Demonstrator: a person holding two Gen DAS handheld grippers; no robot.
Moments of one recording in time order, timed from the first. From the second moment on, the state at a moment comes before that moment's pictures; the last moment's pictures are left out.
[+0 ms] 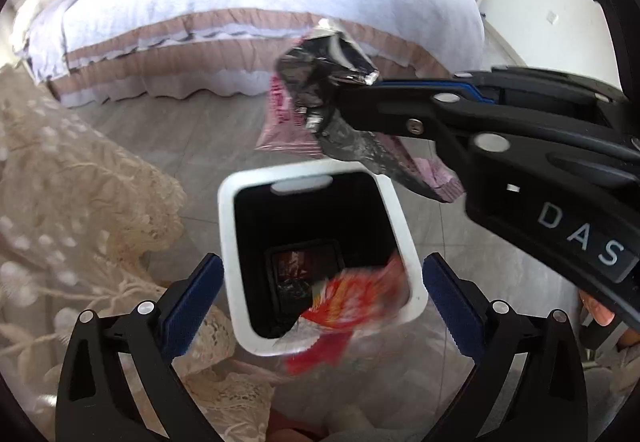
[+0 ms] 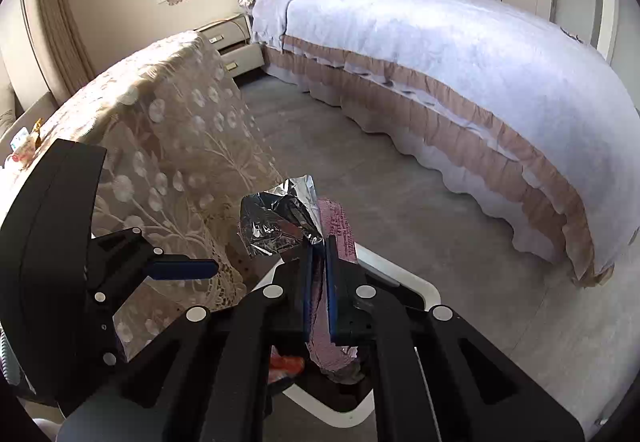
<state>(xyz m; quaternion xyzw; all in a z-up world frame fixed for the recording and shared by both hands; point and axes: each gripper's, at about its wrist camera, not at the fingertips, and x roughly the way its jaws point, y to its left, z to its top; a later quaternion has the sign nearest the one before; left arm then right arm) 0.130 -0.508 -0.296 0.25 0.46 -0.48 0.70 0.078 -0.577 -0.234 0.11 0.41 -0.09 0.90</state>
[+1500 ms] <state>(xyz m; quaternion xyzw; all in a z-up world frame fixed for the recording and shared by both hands) 0.109 -0.463 -0.190 0.23 0.34 -0.45 0.79 0.058 -0.552 -0.153 0.08 0.33 -0.11 0.93</state>
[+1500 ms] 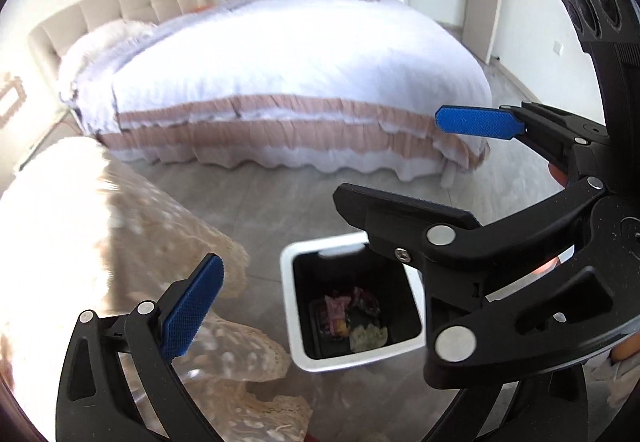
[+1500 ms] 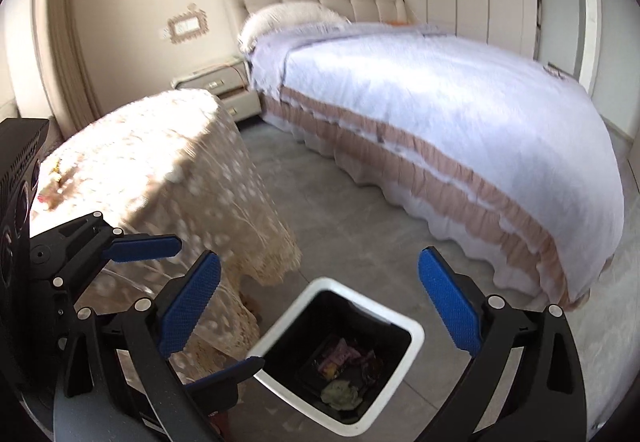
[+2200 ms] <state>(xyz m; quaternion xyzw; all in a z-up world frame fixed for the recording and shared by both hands) 0.113 -0.277 -0.094 0.16 0.23 -0.21 0.94 0.079 -0.396 -0.057 -0.03 0.19 0.01 0.98</state>
